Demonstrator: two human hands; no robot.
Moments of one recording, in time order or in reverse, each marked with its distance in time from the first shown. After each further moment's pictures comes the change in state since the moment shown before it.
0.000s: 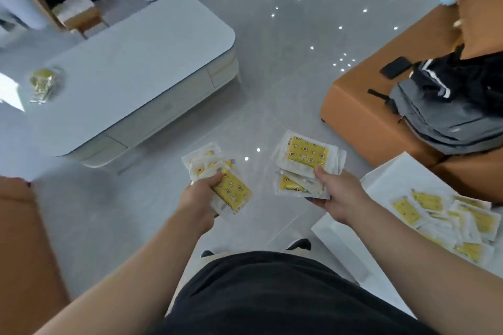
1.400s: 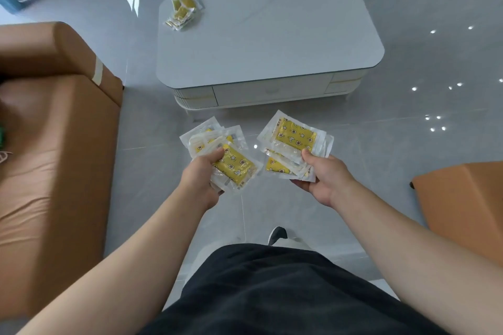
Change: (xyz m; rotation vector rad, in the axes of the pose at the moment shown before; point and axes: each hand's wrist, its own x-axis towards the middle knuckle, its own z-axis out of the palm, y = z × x) left_hand 0.051 0.119 -0.240 -0.591 0.211 0.031; right_hand 0.009 0.042 0.365 -0.415 -0.355 0.104
